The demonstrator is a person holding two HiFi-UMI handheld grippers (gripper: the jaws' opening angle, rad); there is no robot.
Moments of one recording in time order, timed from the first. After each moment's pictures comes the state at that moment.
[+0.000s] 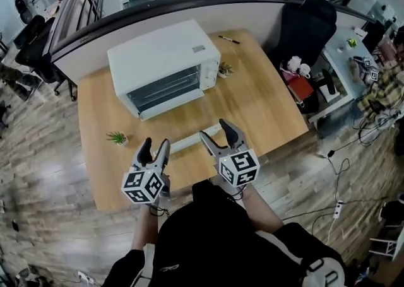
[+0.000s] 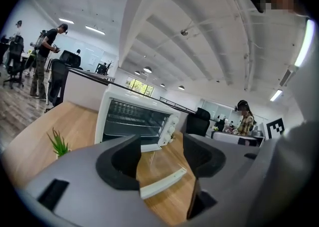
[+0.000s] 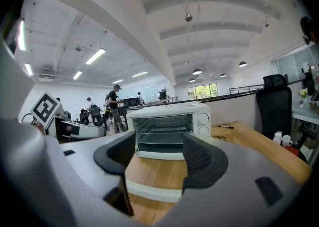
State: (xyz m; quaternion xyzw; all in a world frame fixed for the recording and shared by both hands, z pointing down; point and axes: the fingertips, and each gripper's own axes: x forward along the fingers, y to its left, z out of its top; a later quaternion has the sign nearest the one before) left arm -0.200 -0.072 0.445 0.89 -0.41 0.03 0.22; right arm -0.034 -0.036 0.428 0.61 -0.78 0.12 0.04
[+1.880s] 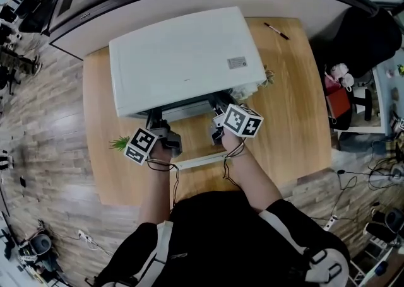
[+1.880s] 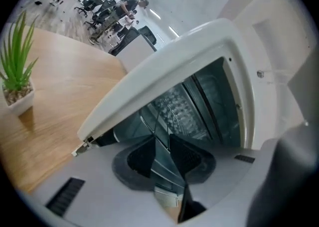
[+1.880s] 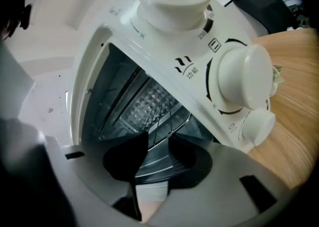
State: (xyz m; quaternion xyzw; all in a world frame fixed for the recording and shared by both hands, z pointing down) left arm -0.214 -0.323 0.564 0.66 -0.55 -0.18 0.48; right arm -0.002 -0.325 0.566 0.52 -0.73 0.43 -0.12
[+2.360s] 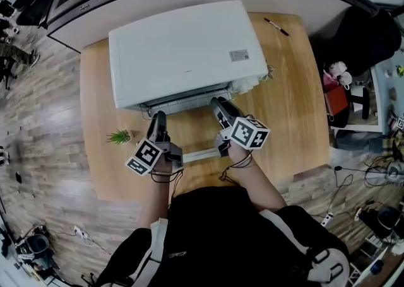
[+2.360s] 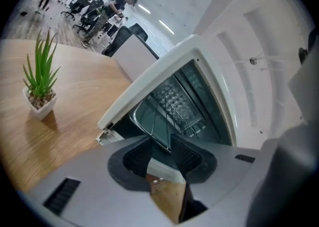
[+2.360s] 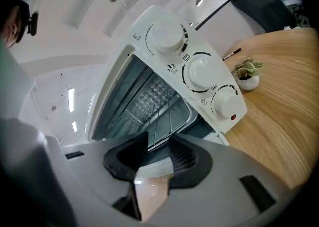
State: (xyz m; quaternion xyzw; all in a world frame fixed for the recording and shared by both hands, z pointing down) left arm -0.211 -0.265 0.569 0.70 -0.54 -0.12 0.46; right arm -0.001 -0.266 0.572 0.51 -0.73 0.44 -0.10
